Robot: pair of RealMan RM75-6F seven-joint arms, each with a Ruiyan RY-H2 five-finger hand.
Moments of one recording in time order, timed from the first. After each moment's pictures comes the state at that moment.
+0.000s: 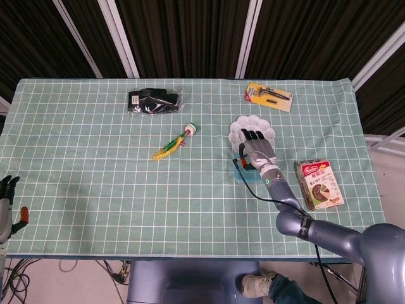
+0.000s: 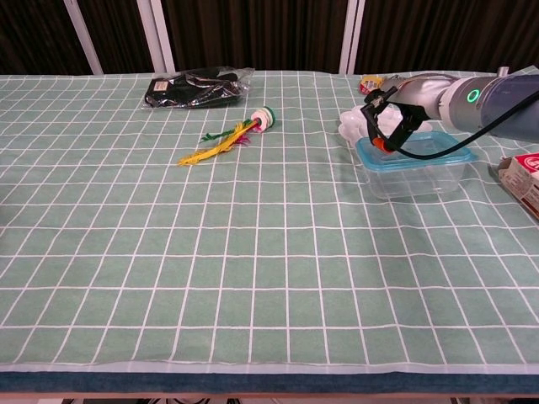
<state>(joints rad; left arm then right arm) -0.12 -1.11 -0.10 -1.81 1.08 1.39 0.32 1.00 -1.55 0.19 -1.23 -0.57 0.71 -0.43</state>
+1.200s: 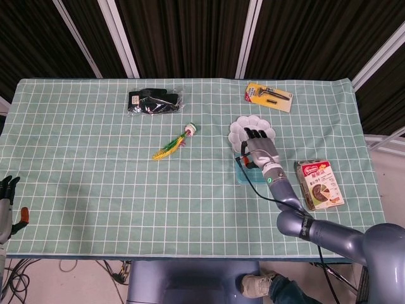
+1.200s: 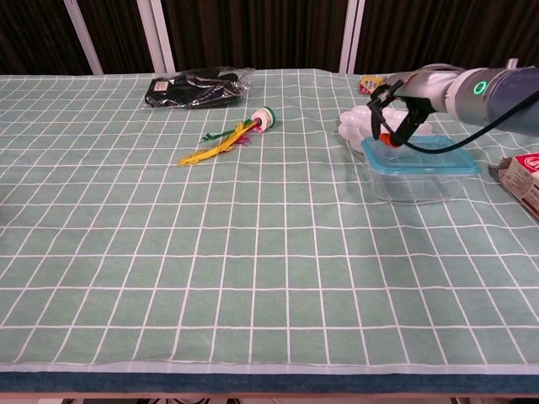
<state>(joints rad) -0.13 -1.11 -0.10 -1.82 1.08 1.39 0.32 1.00 -1.52 0.21 -1.26 -0.60 0.80 -0.39</state>
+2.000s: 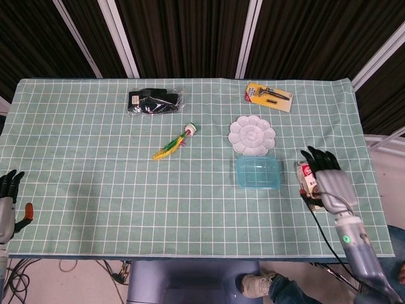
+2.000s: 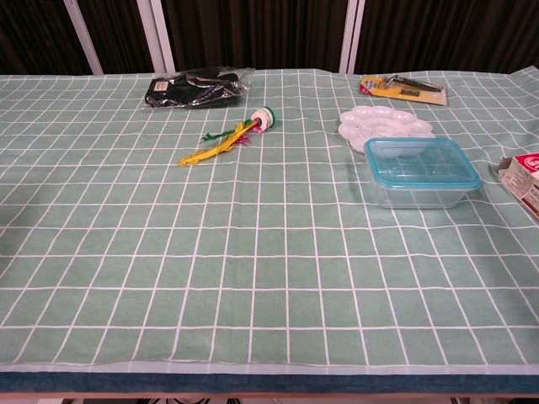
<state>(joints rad) -0.11 -1.13 -0.09 -1.79 1.23 1.46 0.25 0.44 -1.08 0.02 -1.84 -1.22 1.37 -0.17</state>
